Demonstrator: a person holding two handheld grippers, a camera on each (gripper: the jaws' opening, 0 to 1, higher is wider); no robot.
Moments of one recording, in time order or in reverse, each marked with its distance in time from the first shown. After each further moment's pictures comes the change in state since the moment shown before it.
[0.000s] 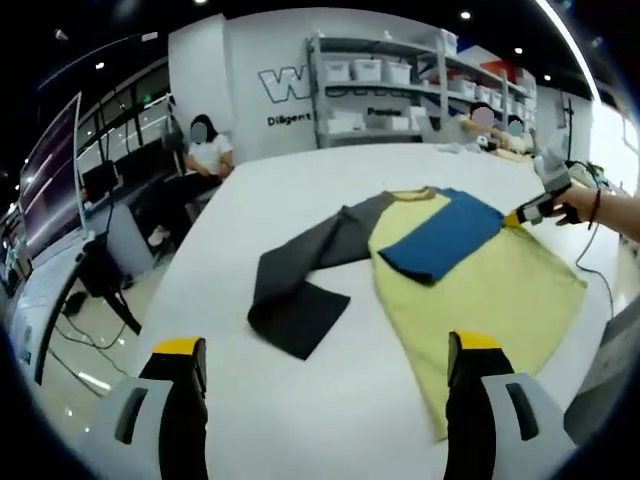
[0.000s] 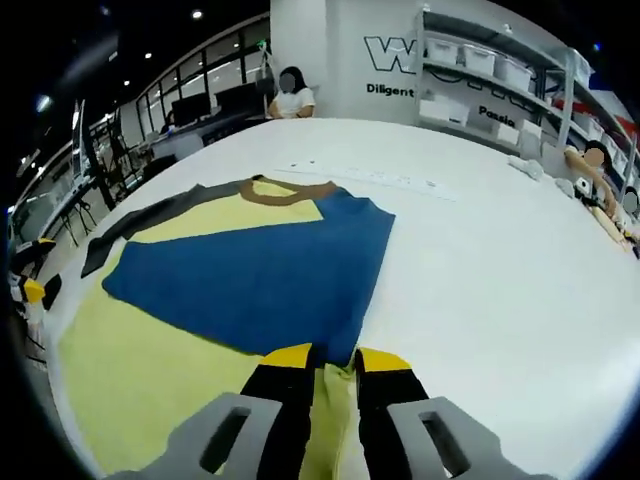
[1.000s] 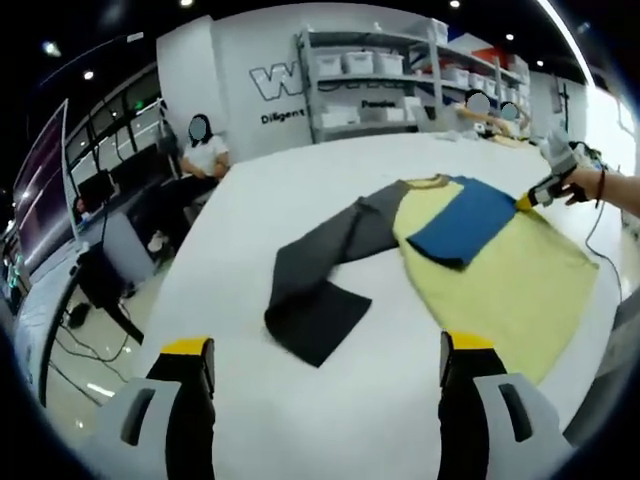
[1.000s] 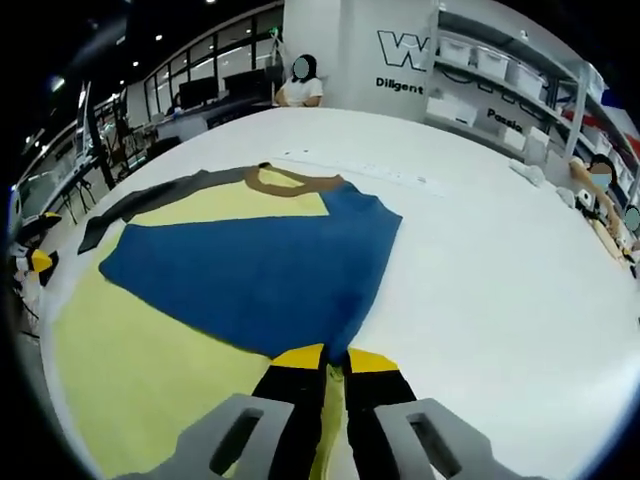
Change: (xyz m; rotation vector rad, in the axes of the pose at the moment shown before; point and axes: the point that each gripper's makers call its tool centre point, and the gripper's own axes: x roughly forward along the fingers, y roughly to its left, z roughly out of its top) left arm 0.020 0.013 0.002 0.046 0.008 0.003; right arm -0.006 -0.034 -0.005 -0.078 0.046 -0.009
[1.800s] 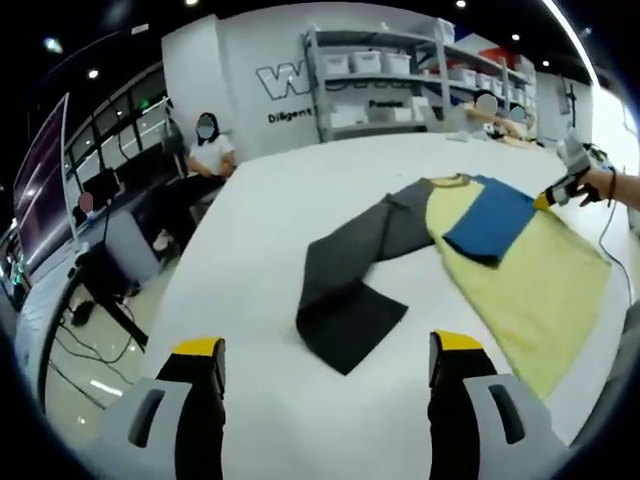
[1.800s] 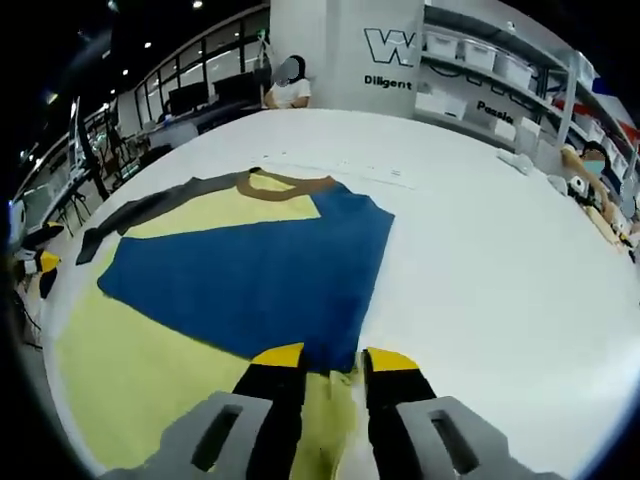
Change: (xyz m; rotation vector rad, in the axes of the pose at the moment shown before) left arm 0.017 0.018 -0.001 -0.002 0.016 0.030; right arm -0.011 -0.012 -0.001 0.133 -0.036 0.004
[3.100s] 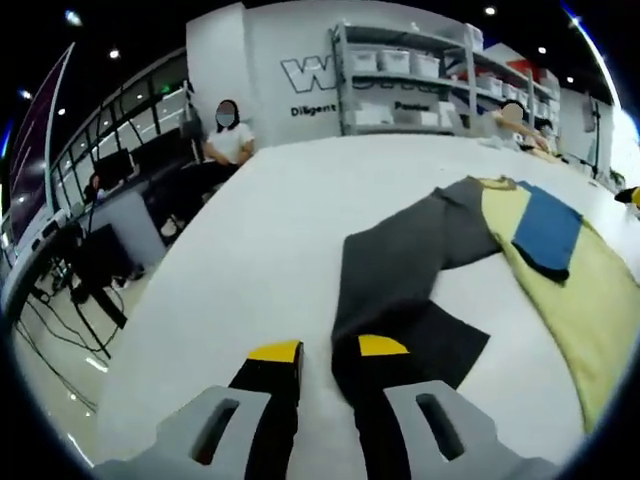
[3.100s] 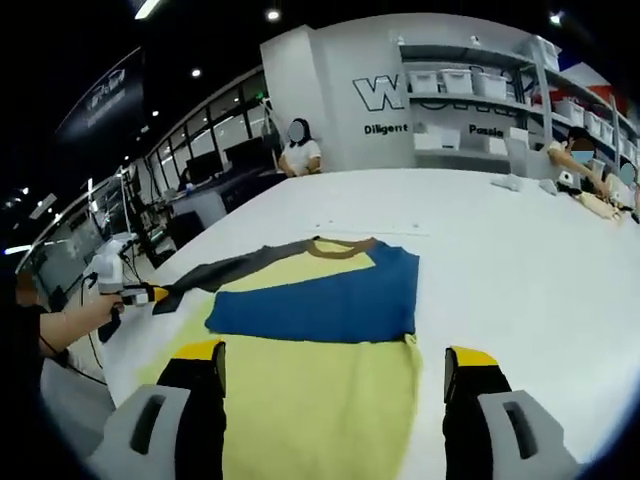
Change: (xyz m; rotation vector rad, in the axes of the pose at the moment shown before) left arm 0.082 0.029 -0.008 -0.093 -0.013 0.053; right arm -0.119 0.063 0.007 0.043 -0.193 0.099
